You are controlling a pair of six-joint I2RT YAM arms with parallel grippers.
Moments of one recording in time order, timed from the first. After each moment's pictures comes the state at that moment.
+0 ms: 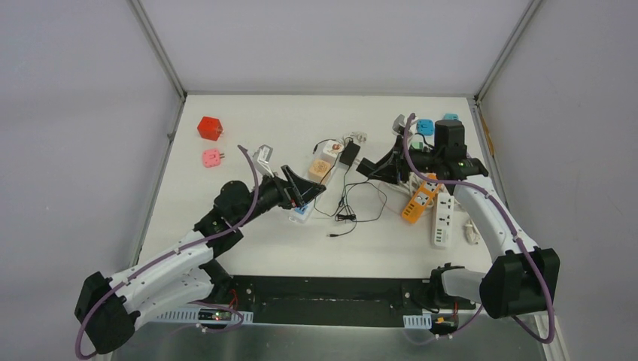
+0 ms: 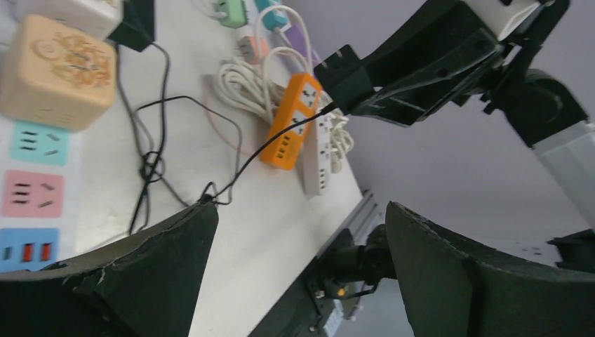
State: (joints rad) left arm -0.73 0.79 0.50 0.30 0.15 -0.91; right arm 0.19 1.23 1.00 -0.42 -1.09 -0.31
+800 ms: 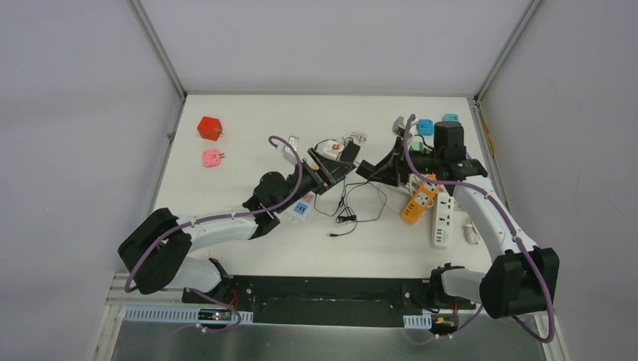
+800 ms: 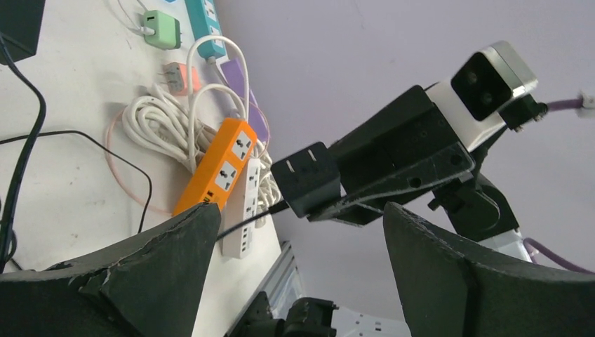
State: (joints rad) left arm -0.84 1.32 0.58 0.91 0.04 -1.23; right arm 0.19 1.23 0.99 -0.42 -1.11 -0.31
